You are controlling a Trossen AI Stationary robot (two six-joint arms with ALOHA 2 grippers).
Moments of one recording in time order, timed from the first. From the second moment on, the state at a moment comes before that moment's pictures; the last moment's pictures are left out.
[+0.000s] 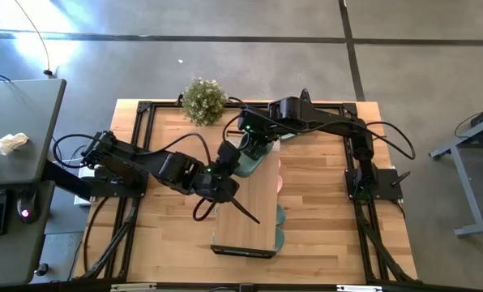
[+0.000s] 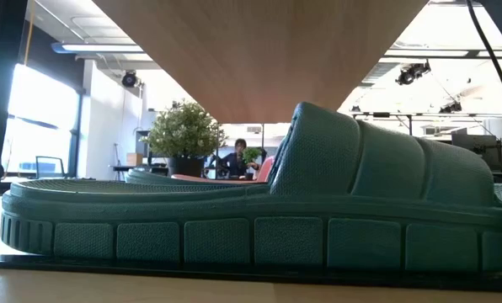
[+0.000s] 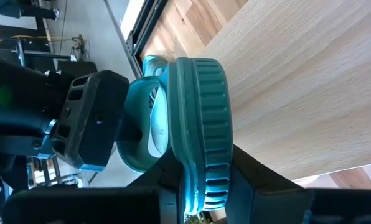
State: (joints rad) left arm -0.22 1.69 1.77 -1.05 -0.72 0.64; right arm -0.09 2.01 2.32 -1.51 0.26 0.42
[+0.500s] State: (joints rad) left arm -0.22 1.69 1.77 -1.08 -0.72 0.62; right arm -0.09 2.00 2.32 -1.51 0.21 0.31
